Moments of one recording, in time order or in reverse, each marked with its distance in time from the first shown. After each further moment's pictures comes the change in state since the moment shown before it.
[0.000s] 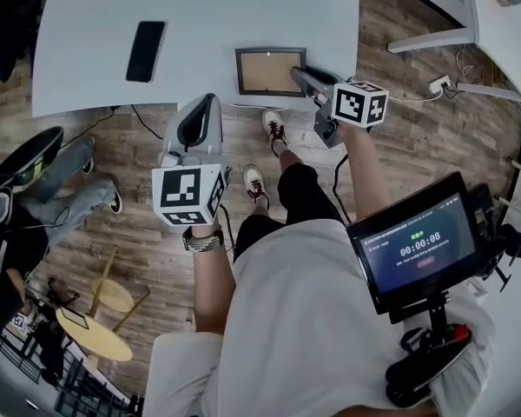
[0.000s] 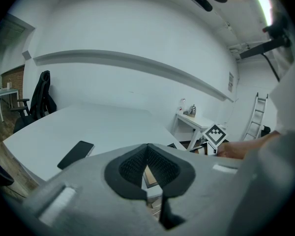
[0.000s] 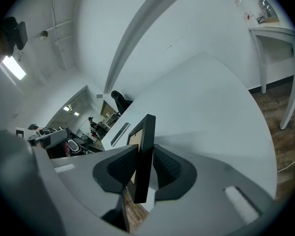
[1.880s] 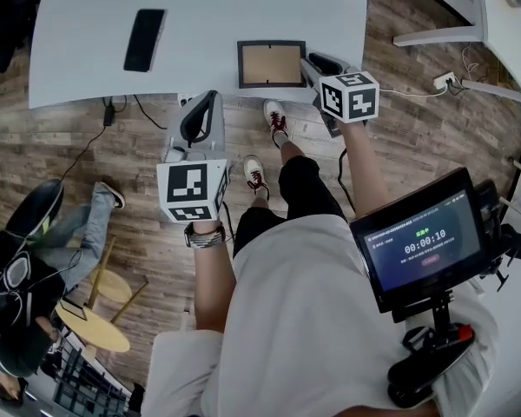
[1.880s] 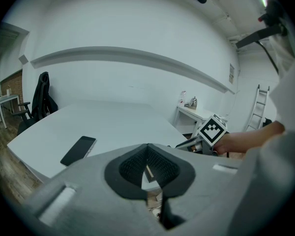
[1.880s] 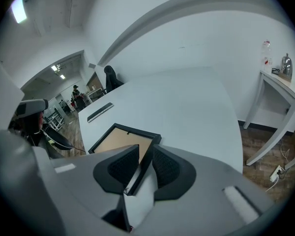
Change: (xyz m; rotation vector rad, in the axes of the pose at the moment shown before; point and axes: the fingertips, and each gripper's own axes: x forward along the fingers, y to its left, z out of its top) left arm -0.005 0.006 -0.031 0.054 0.065 0.025; right arm 0.010 -0.026 -0.018 -0.305 0.133 -0.292
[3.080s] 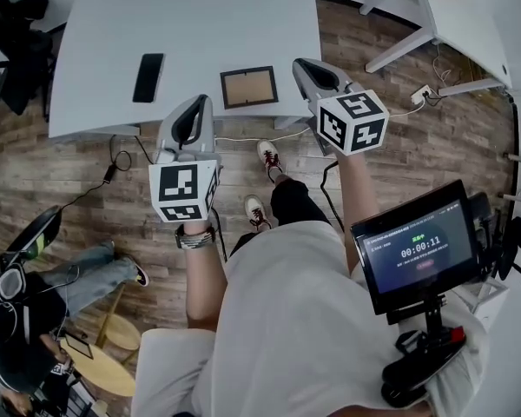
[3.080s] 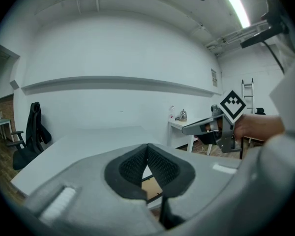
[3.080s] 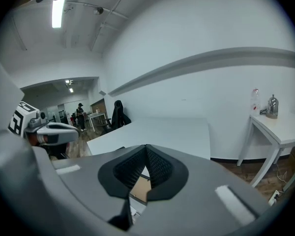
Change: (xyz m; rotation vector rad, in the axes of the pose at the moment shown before) left arm -0.059 -0.050 0.101 0.162 -0.203 -0.045; right arm -0.192 0.068 0.123 -0.114 -0.419 -0.042
